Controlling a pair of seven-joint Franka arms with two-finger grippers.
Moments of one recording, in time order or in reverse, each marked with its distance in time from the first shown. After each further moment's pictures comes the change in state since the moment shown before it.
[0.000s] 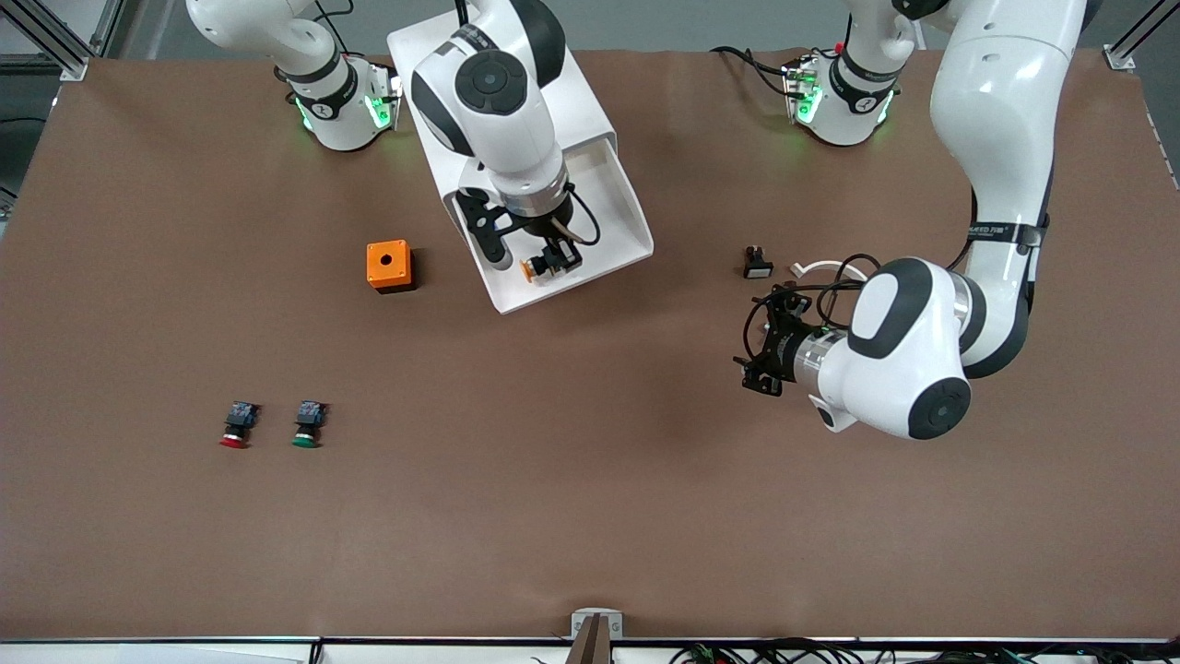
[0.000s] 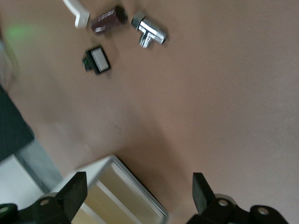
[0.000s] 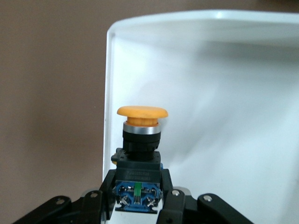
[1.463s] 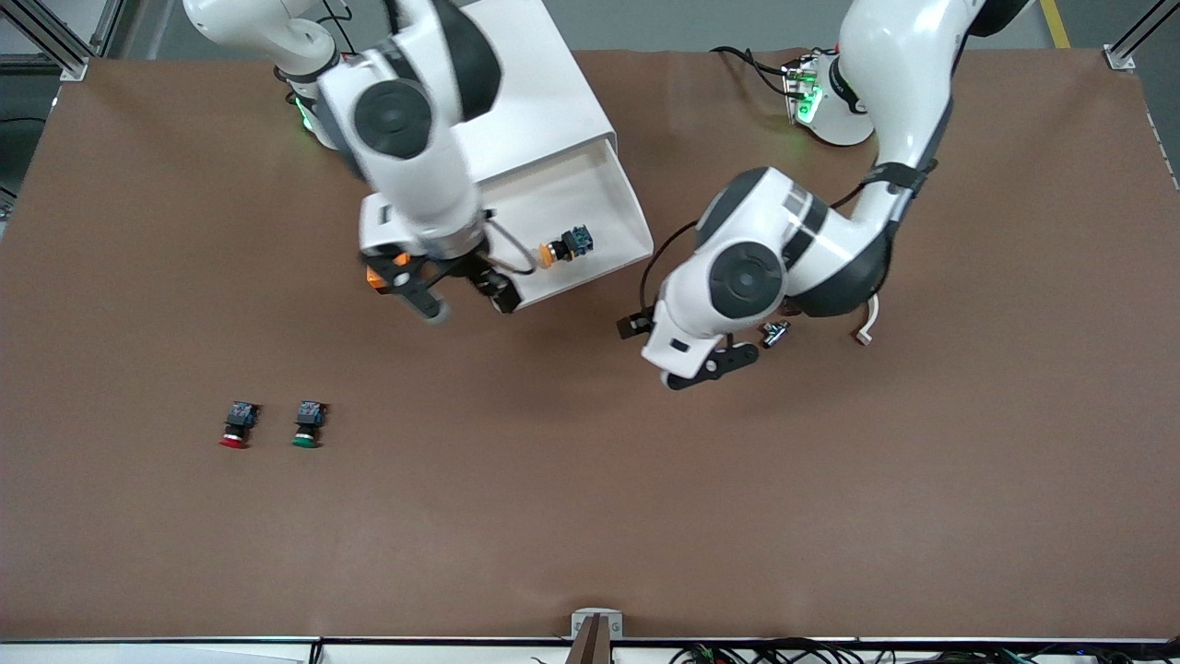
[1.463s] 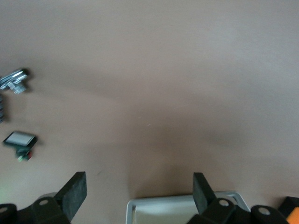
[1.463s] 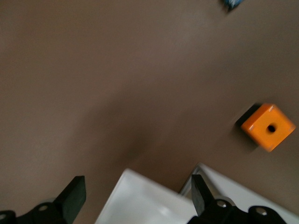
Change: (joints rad) left arm -0.245 -0.036 -0.087 -0.030 0.258 0.301 0.655; right arm -0.250 -0.014 -0.042 0.177 -0.070 -0.312 -0.692
